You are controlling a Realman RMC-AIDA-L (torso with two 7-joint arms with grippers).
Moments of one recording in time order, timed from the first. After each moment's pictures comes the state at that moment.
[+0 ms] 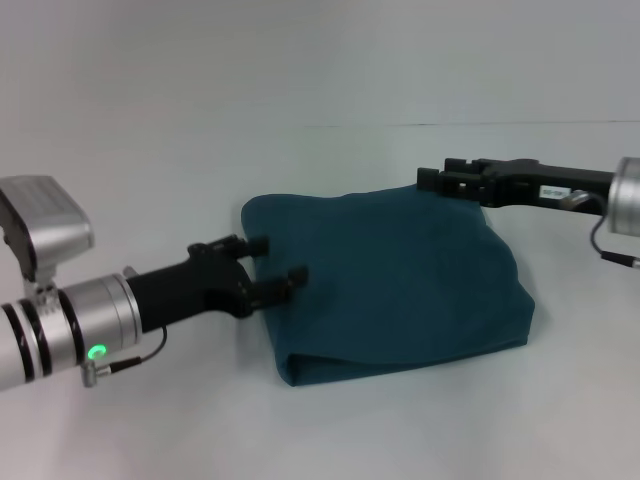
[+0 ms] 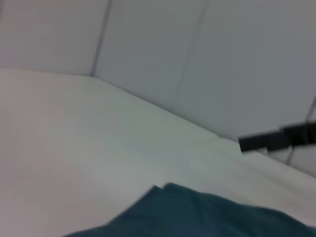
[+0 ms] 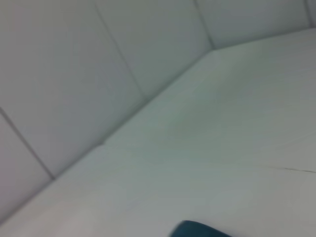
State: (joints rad) left arm -0.55 -2.17 0.68 0.49 1.86 1.25 -1.25; right arm 0.64 2.05 -0.85 -0.65 -1.84 -1.22 1.81
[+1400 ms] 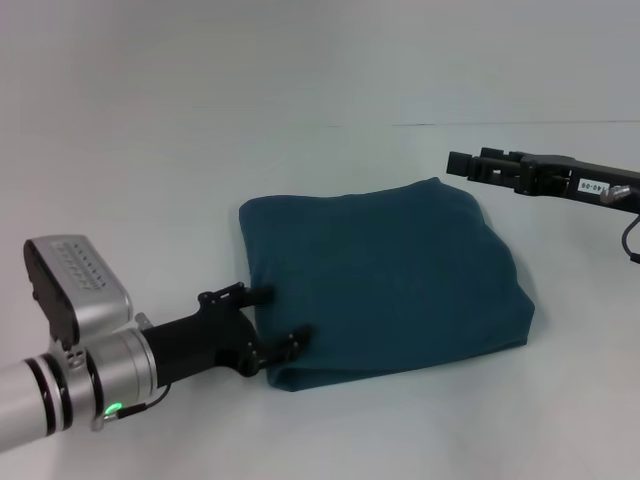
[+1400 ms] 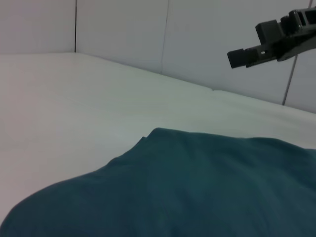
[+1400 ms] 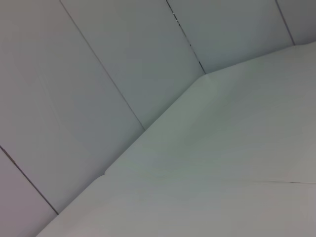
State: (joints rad) left arm -0.52 -2.18 0.72 0.34 1.84 1.15 -0.96; right arm 0.61 2.04 -0.72 -0.64 -1.85 -1.29 1.82
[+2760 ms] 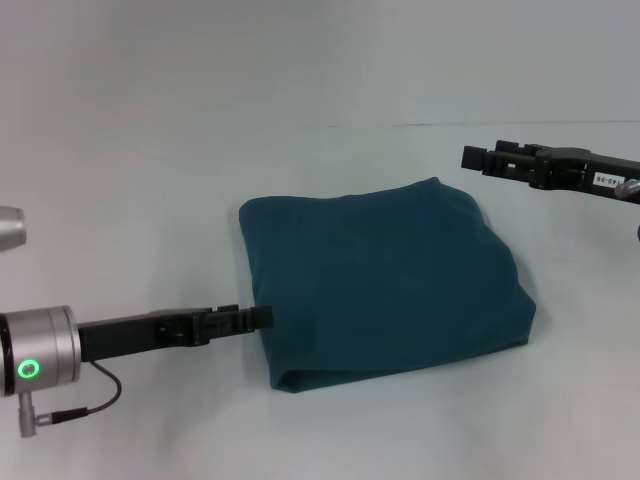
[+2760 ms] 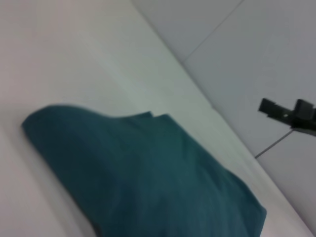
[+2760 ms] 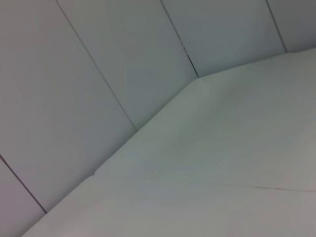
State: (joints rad) left arm -0.46 -2.14 0.69 0.68 2.06 1.45 -1.94; right arm 0.61 2.02 -0.72 -0.64 -1.85 -1.28 1.81
